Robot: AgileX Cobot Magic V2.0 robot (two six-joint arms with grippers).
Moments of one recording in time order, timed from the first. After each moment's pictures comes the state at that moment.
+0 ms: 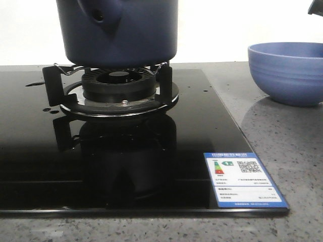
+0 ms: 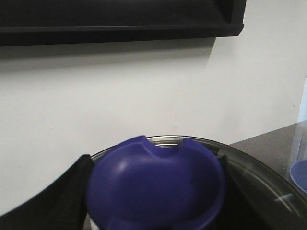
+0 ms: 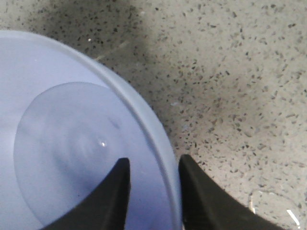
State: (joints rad) left arm -0.01 0.91 -0.79 -1.76 0.54 1.76; right arm -0.10 1.51 -1.17 0.25 0.89 0.25
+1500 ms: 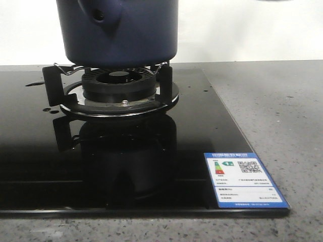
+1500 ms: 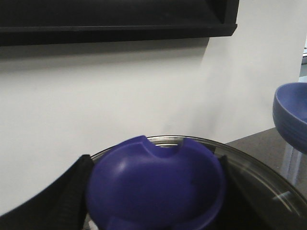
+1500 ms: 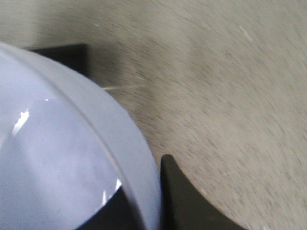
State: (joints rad) left arm -0.03 0.91 -0.79 -1.76 0.54 1.76; right arm 0.01 1.59 -1.77 0.21 1.24 0.07
